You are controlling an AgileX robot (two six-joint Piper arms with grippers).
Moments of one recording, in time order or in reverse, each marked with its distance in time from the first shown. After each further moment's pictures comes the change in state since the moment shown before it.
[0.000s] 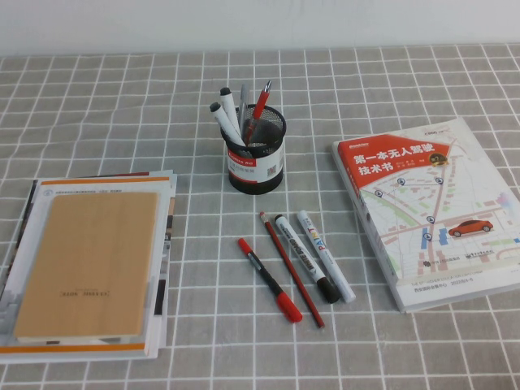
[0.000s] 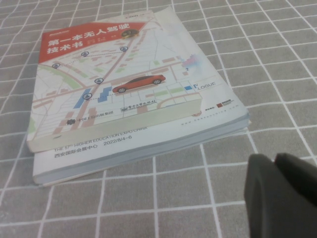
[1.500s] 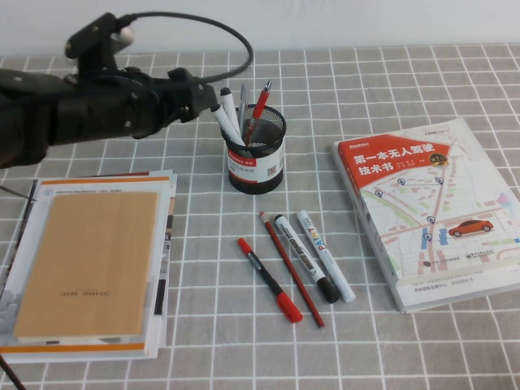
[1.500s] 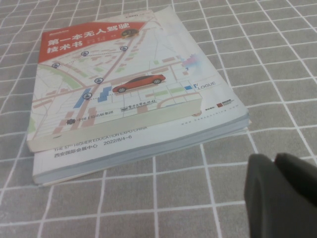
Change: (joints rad) right arm 0.000 0.000 0.000 0.000 0.000 0.000; left arm -0.196 1.612 -0.976 -0.895 0.330 0.984
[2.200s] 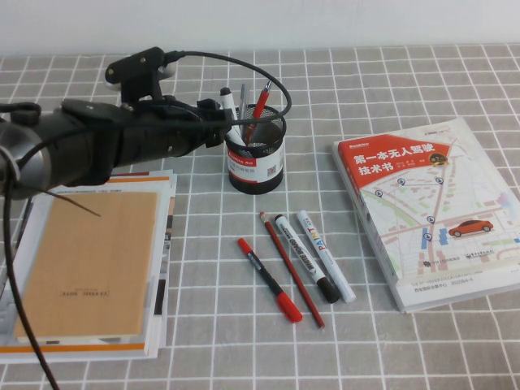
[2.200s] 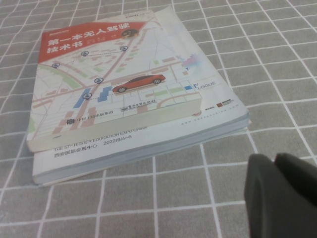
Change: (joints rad) right arm 0.000 0.000 0.000 0.000 0.000 0.000; left arm -0.115 0.128 -0.008 -0.089 -0.252 0.117
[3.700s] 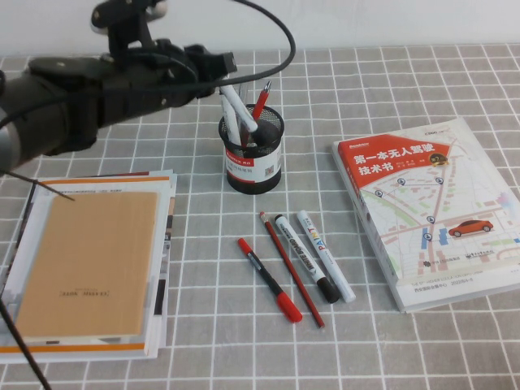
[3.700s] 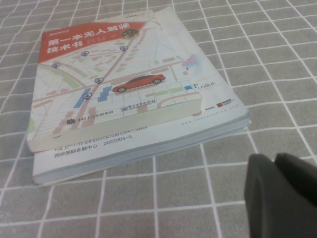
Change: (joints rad) right arm 0.000 0.000 0.000 0.000 0.000 0.000; left arm 0.000 -0.090 -0.077 -0.087 0.053 0.090
